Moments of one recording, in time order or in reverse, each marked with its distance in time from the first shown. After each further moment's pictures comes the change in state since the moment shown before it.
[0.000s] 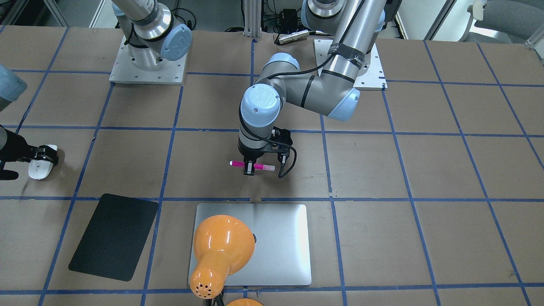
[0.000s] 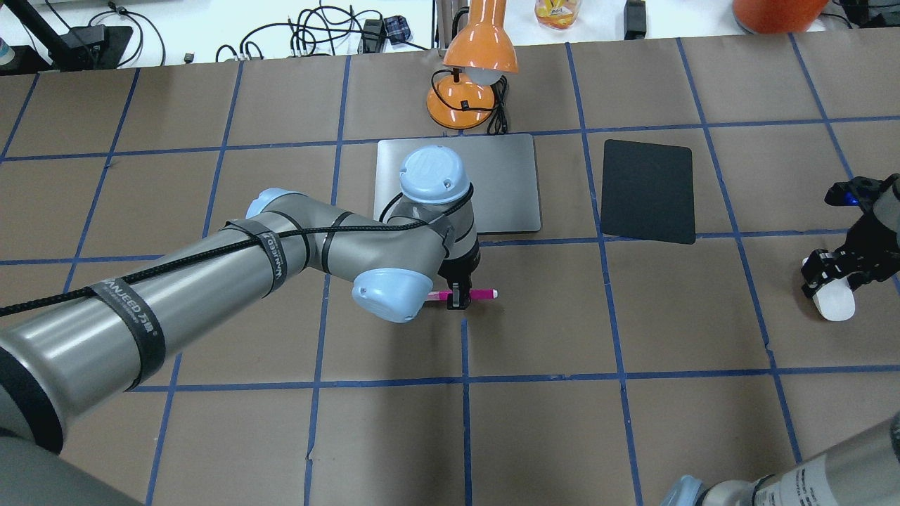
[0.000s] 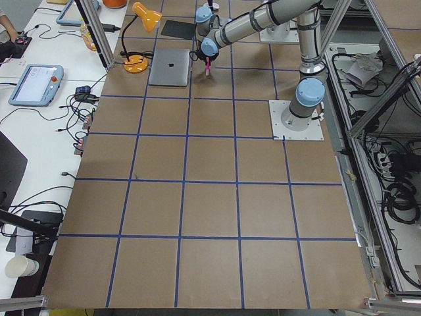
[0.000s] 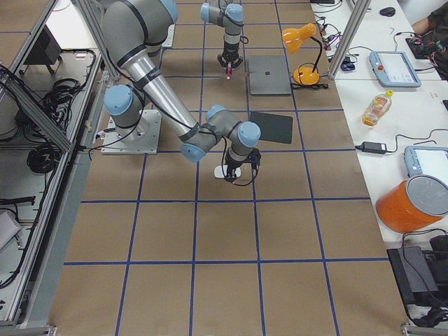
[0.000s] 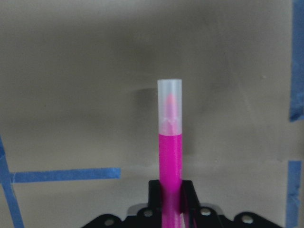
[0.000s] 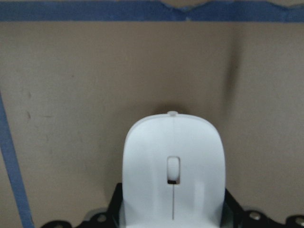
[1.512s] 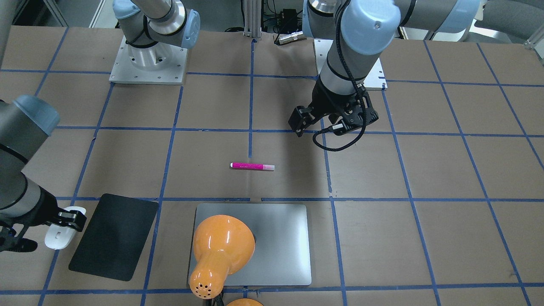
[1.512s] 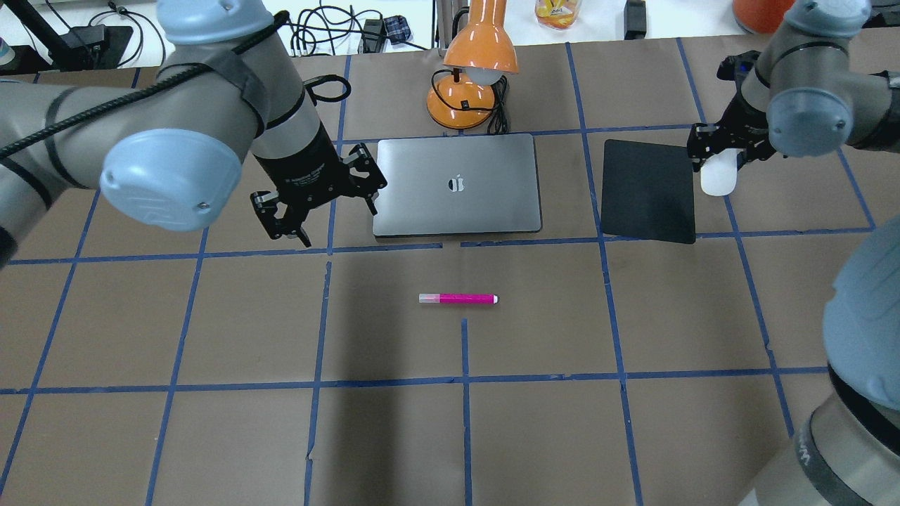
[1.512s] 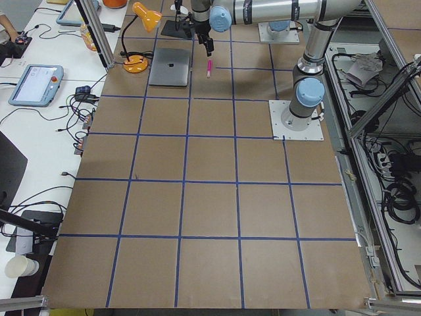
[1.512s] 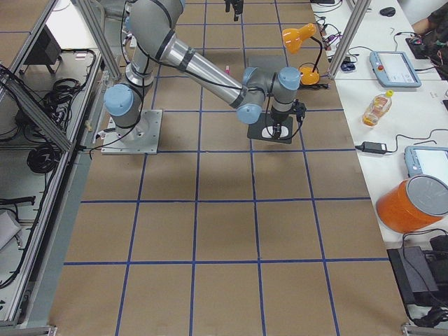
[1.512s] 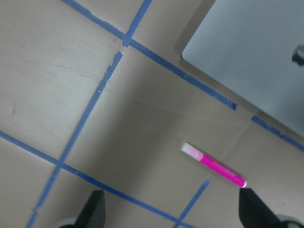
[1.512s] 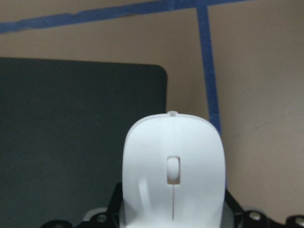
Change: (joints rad) left arm 0.293 0.399 0.154 -0.576 0.026 1.432; right arm 0.414 0.138 -0.360 0.010 0.095 0.570
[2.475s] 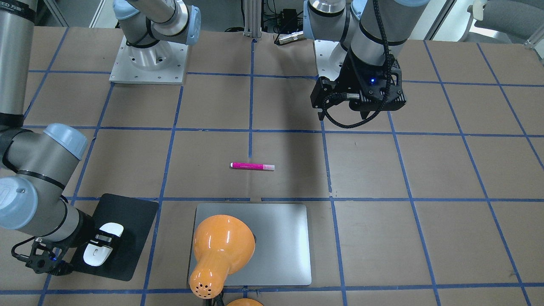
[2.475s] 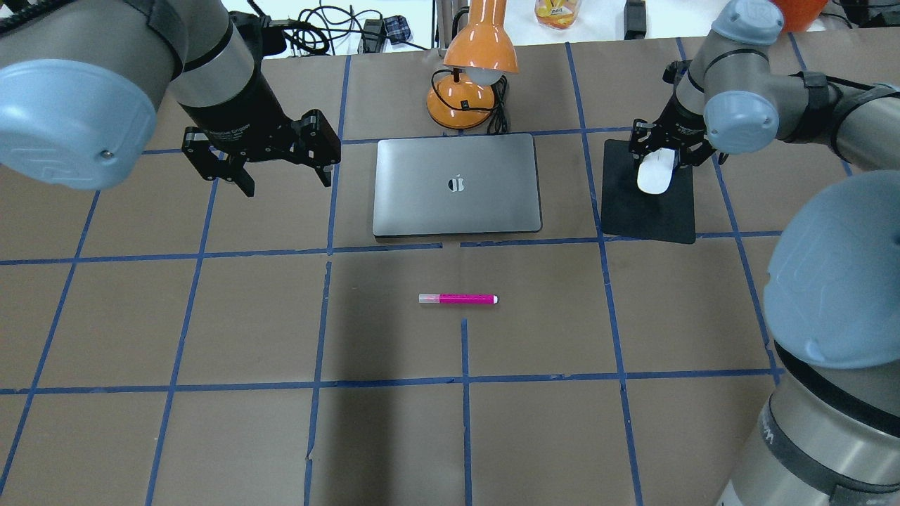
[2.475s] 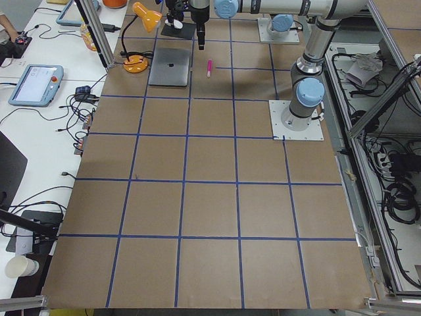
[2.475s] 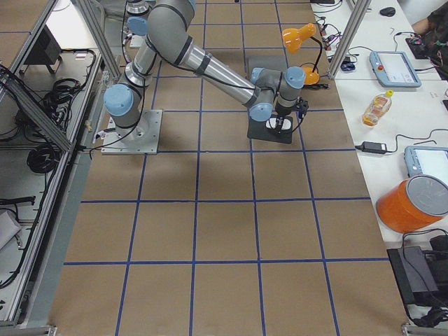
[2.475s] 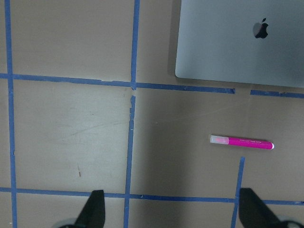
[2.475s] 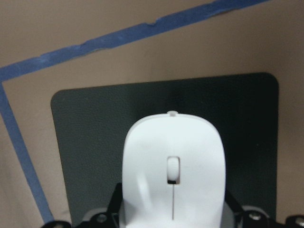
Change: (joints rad) left arm 0.042 0.032 0.088 -0.036 0.050 0.325; right arm 0.067 0.100 -0.052 0.002 0.081 0.182
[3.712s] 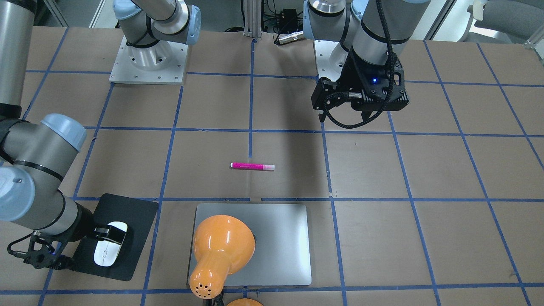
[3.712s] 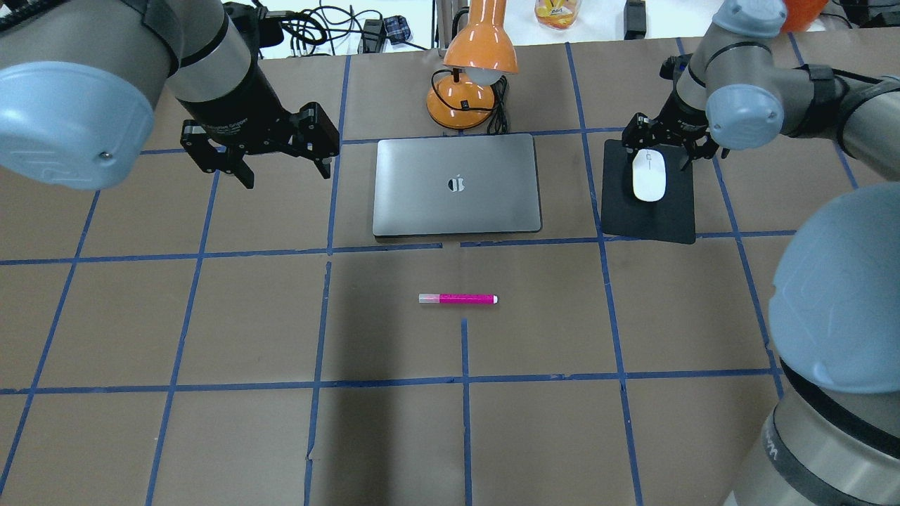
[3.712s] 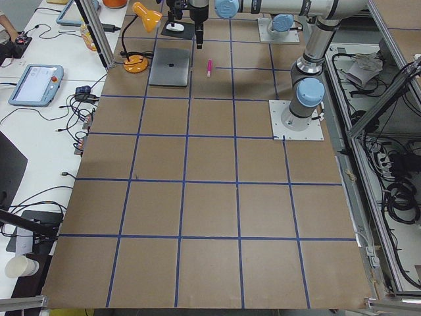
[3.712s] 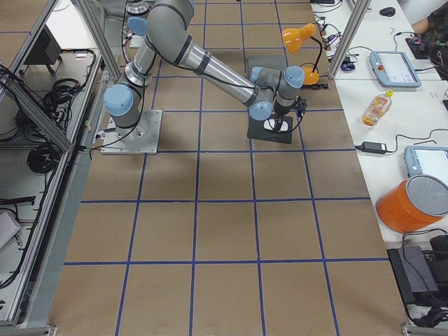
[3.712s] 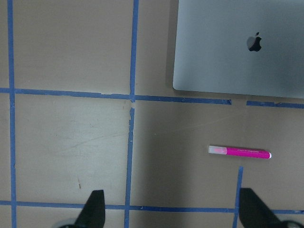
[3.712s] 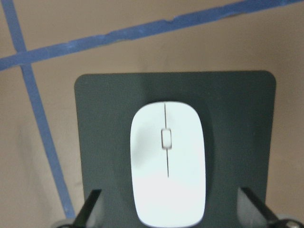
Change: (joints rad) left arm 0.003 -0.001 0.004 0.018 -0.005 0.003; right arm 0.011 -0.079 0.006 0.057 -0.008 -0.059
